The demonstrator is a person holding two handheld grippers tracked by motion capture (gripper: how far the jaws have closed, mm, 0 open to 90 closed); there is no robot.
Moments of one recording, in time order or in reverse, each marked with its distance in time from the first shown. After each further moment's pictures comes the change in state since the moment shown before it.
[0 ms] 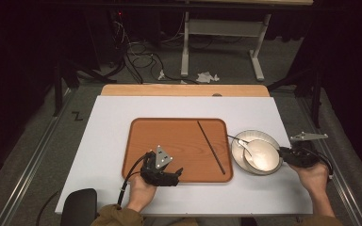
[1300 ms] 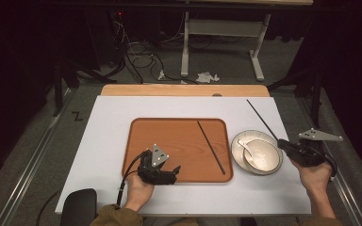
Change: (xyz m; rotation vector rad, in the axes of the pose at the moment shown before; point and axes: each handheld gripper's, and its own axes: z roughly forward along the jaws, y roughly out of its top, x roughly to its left) left arm 0.007 0.000 -0.006 -0.016 0.010 -0.032; right arm 0.021 0.015 -0.039 -0.223 0.011 0.018
